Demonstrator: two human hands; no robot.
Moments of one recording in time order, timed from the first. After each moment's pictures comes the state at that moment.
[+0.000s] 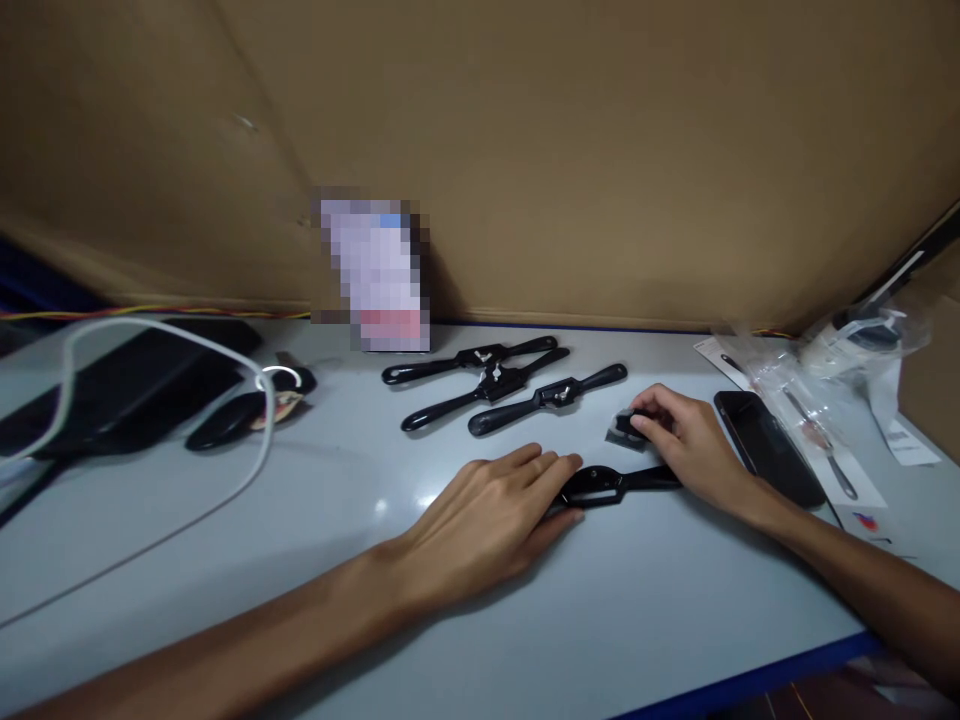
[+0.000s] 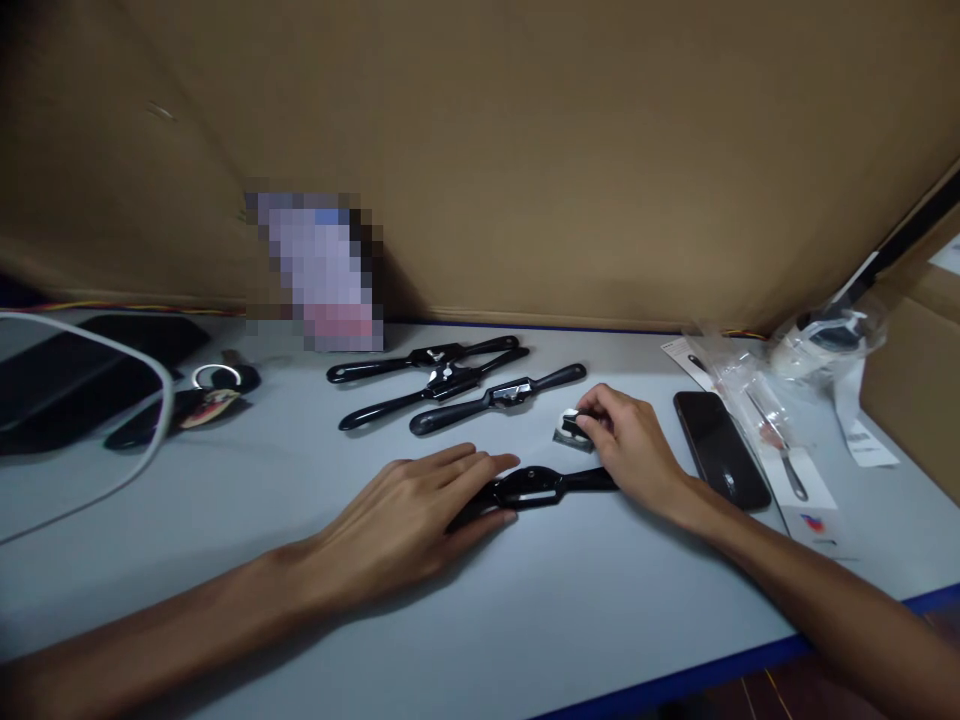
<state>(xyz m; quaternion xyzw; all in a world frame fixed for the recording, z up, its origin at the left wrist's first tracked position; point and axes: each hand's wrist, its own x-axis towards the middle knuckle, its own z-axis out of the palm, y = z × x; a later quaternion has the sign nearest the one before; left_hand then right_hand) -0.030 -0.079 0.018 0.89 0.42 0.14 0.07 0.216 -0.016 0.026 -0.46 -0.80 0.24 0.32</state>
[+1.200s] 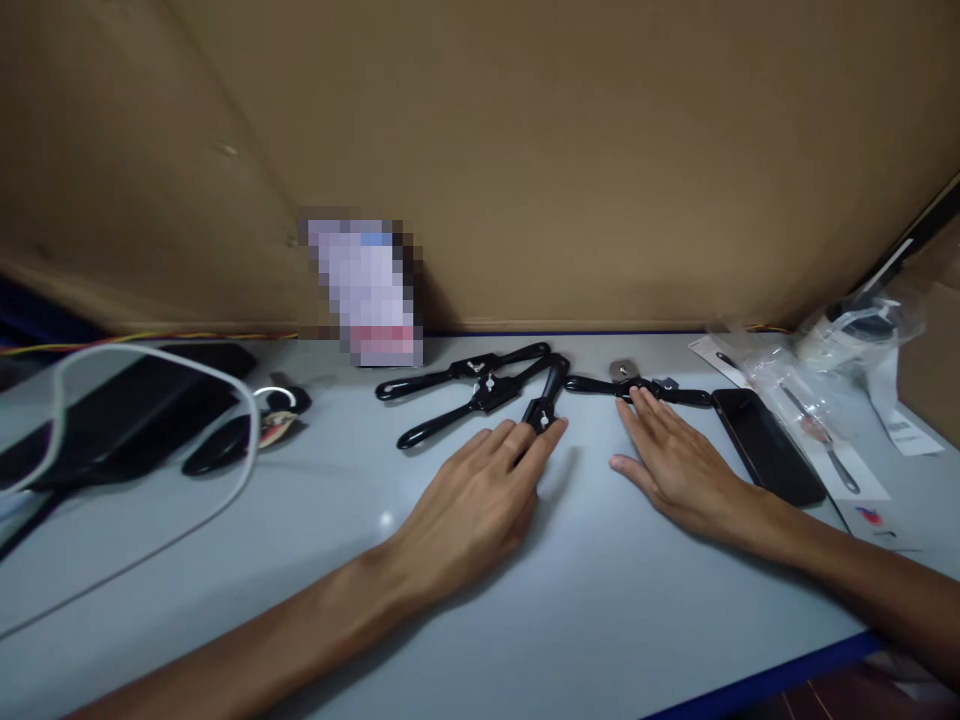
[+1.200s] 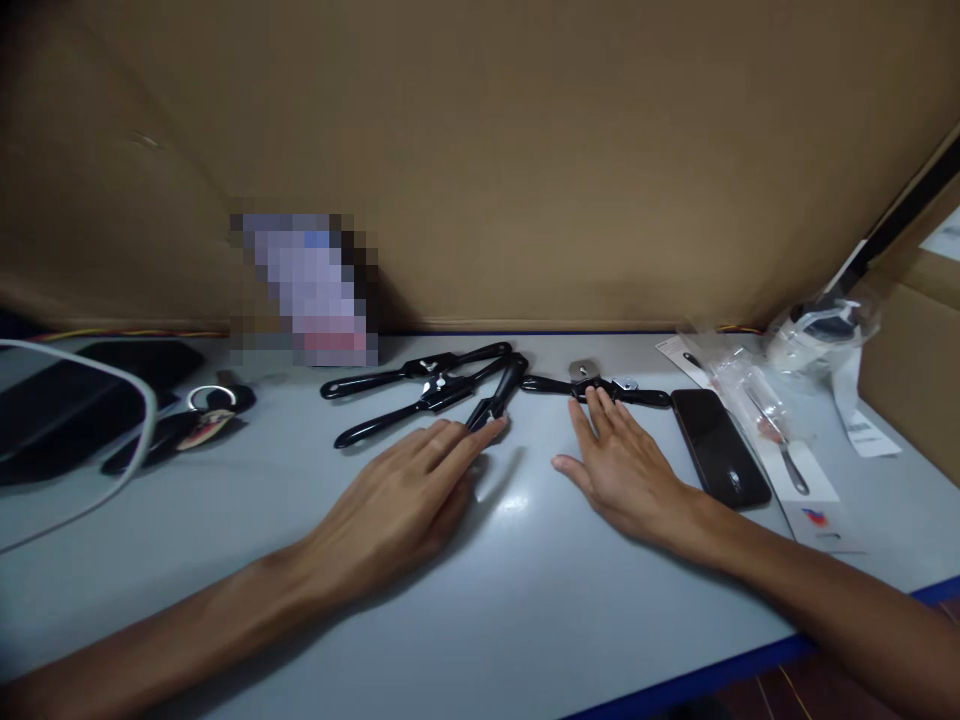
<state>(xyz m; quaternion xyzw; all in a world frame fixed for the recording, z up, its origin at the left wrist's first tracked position) -0.037 -0.066 0.007 0.89 0.41 0.20 -0.09 0.220 -0.031 0.002 -0.46 -0.88 -0.02 0.08</state>
